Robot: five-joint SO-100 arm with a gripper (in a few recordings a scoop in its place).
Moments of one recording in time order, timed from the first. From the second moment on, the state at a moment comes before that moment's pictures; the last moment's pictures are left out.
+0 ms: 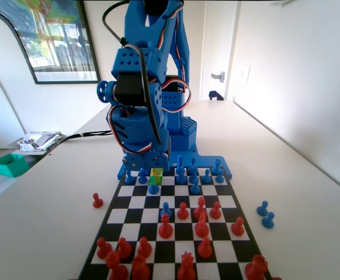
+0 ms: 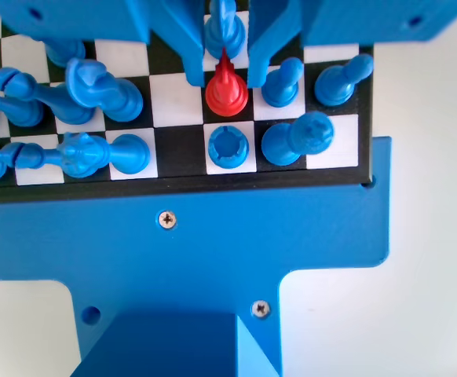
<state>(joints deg) 16.1 79.3 122.9 60.1 -102.9</state>
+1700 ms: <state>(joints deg) 34.4 77.8 89.5 92.5 -114.9</state>
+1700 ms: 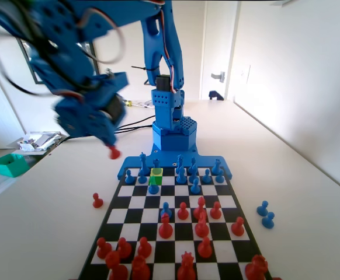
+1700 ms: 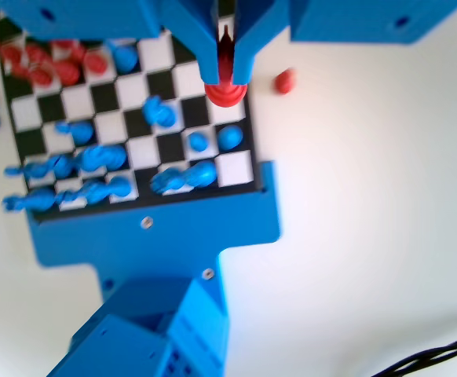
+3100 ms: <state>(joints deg) 44.7 51.3 82.4 70.0 -115.6</state>
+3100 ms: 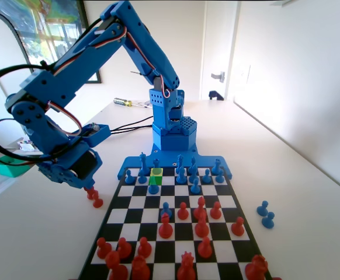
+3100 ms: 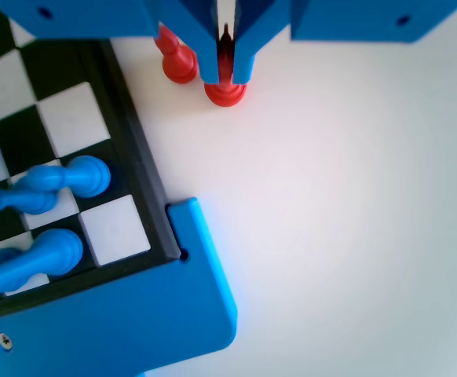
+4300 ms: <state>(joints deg) 22.4 94.1 98.2 93.6 -148.4</state>
